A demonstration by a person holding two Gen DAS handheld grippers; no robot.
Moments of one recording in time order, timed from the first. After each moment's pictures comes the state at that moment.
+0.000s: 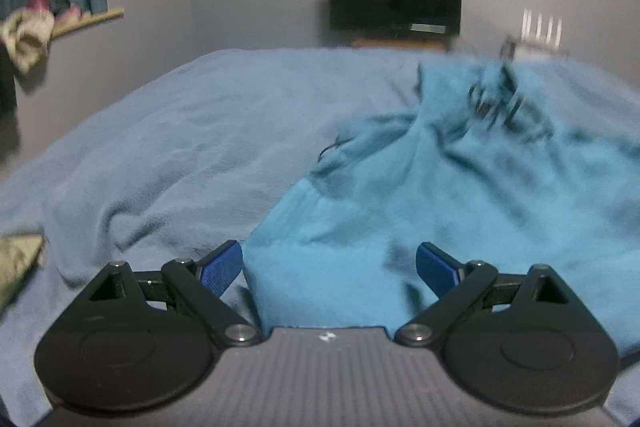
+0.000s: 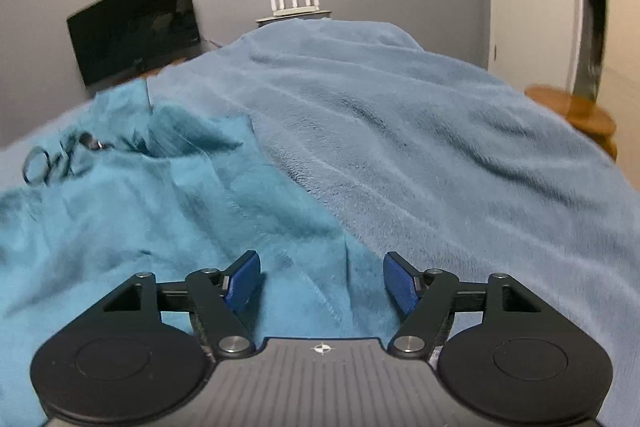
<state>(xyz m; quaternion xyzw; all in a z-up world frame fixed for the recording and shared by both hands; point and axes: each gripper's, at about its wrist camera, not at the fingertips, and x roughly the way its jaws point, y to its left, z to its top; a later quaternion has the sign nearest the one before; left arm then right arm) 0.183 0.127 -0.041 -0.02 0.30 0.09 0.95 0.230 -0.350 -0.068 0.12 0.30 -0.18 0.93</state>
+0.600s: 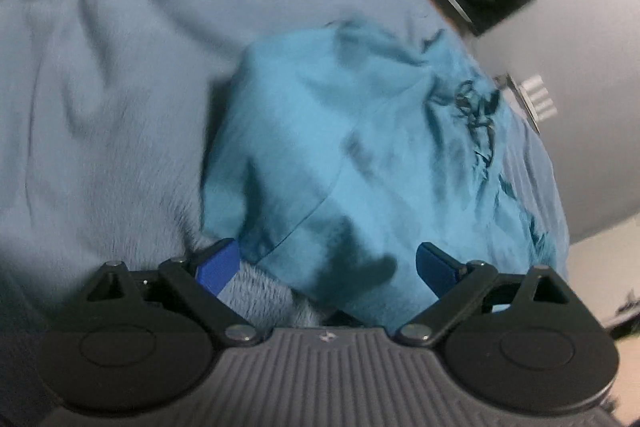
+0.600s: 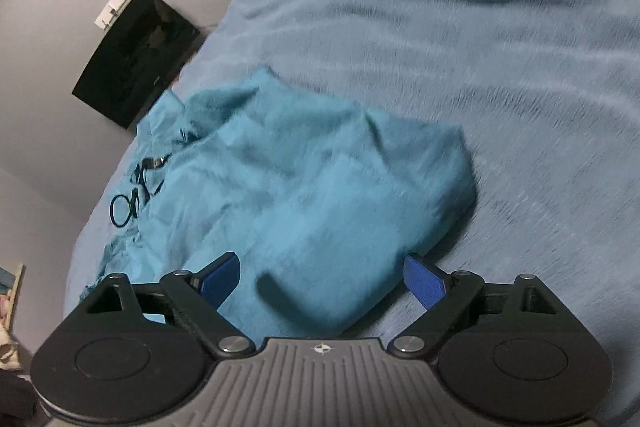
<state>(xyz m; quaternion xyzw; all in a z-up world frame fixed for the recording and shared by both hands) 0.152 0.172 -0.080 -0.40 0.42 0.04 0.81 0.143 -0.375 -0.079 0.39 0.35 -0.10 0.85</state>
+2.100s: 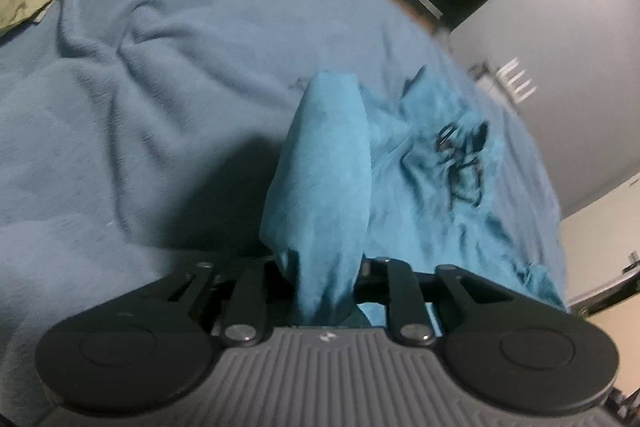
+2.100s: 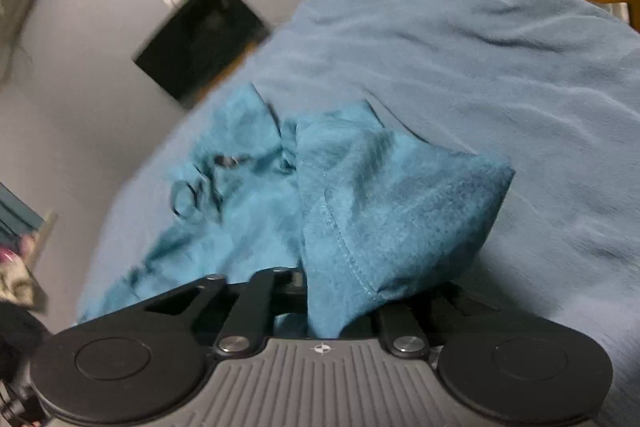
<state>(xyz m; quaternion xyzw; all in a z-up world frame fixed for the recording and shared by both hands) 0.104 0.215 -0.022 -0.32 0.42 0.01 0.85 0.072 -0.355 0.006 0.33 0.34 -0.04 0.88</state>
